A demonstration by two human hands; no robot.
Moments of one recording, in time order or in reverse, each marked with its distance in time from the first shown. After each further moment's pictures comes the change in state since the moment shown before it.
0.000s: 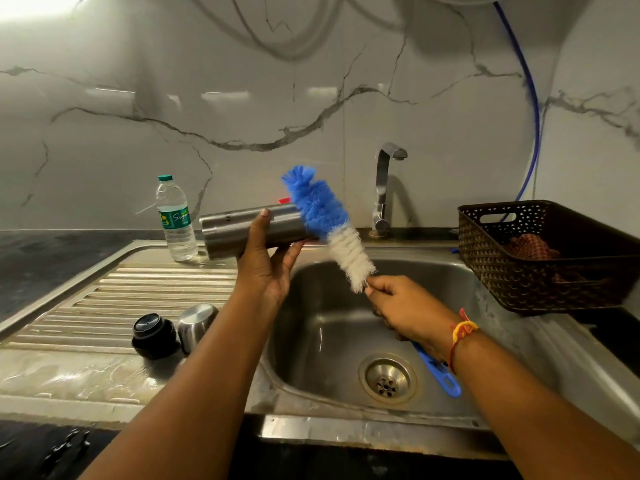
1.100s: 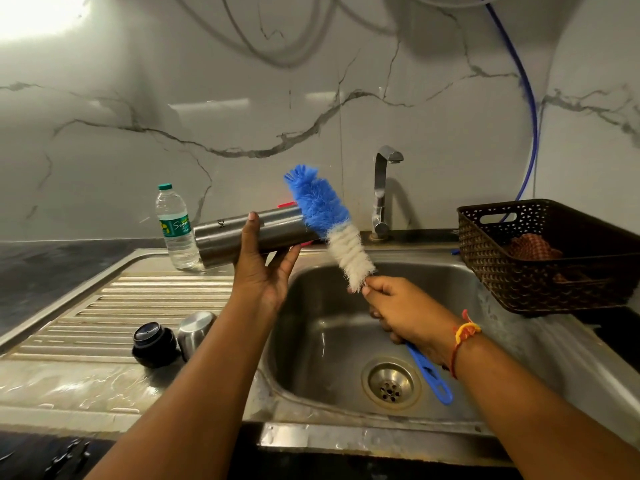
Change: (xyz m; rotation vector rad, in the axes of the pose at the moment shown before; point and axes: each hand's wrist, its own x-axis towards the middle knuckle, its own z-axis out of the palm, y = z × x) left_hand -0.003 0.003 0.004 -0.015 0.023 -0.020; right_hand 0.003 0.006 -0.001 0.152 -0.030 -0.014
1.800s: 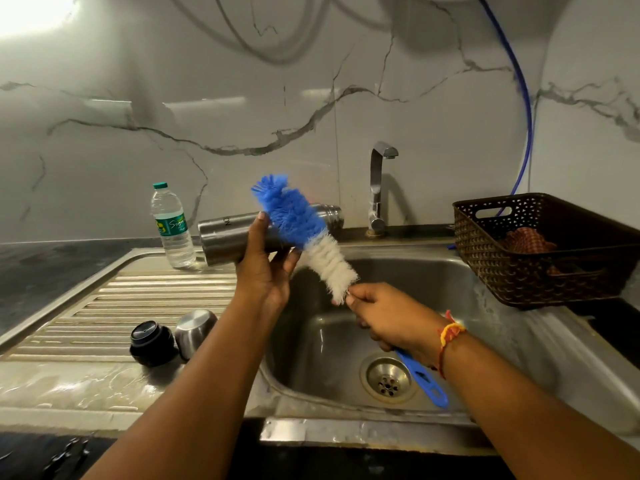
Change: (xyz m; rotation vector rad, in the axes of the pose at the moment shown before) left_hand -0.007 -0.014 0.004 0.169 -0.064 0.033; right_hand -0.006 -0.008 0.015 -0.053 -0.095 0.034
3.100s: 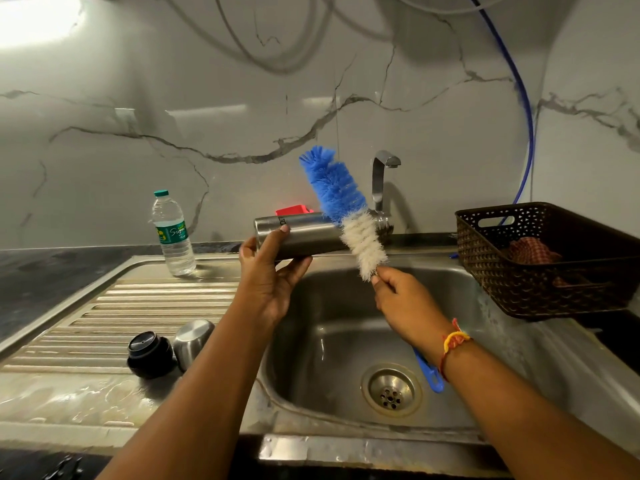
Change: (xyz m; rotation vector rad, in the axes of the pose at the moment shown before) left_hand 0.000 0.007 0.004 0.167 0.004 -0.056; right_hand 0.017 0.009 -0.017 -0.090 0.387 -0.200
